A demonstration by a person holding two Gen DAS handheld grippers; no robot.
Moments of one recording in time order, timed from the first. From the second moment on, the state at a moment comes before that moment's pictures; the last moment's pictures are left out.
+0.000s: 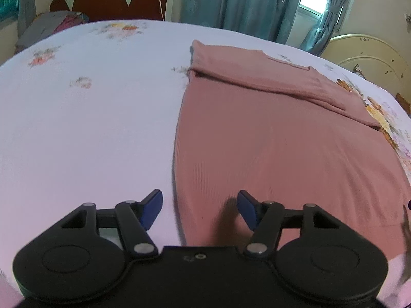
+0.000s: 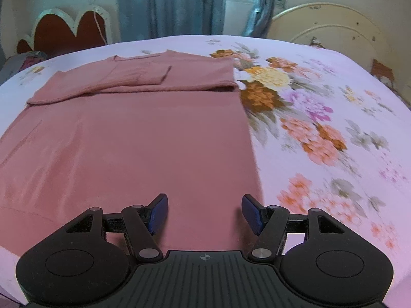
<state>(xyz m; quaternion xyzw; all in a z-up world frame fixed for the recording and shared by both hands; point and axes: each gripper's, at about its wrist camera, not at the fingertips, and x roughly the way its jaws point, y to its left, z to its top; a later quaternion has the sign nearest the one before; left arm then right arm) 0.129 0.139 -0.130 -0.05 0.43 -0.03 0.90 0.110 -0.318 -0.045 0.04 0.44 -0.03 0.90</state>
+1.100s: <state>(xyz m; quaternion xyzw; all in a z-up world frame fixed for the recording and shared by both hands) 0.142 0.137 -0.100 -0.19 0.40 -0.15 0.89 0.107 -0.345 0.001 0.18 0.41 -0.01 0.90</state>
